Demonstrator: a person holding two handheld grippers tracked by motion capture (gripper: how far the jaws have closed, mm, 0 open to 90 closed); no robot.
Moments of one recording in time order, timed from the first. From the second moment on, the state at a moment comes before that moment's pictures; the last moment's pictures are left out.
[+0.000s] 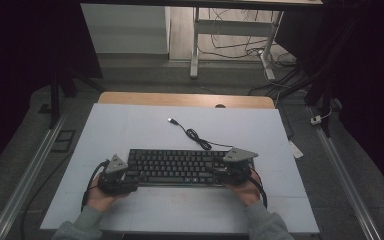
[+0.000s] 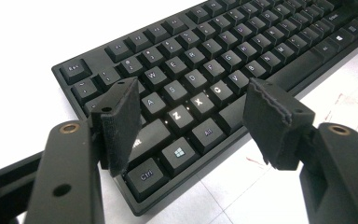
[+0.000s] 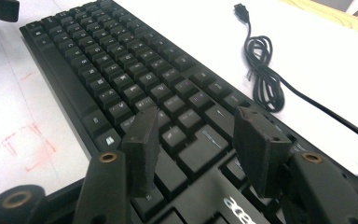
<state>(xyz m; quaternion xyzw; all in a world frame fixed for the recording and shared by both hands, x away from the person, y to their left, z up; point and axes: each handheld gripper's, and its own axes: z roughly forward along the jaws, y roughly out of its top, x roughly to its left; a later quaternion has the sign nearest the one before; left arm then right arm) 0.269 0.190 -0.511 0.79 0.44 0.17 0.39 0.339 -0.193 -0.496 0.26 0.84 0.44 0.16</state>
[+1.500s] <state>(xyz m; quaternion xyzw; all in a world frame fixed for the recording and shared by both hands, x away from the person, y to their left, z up) 0.238 0.217 -0.517 0.78 0.45 0.17 0.40 0.293 -0.302 -0.507 0.29 0.83 0.43 0.20</state>
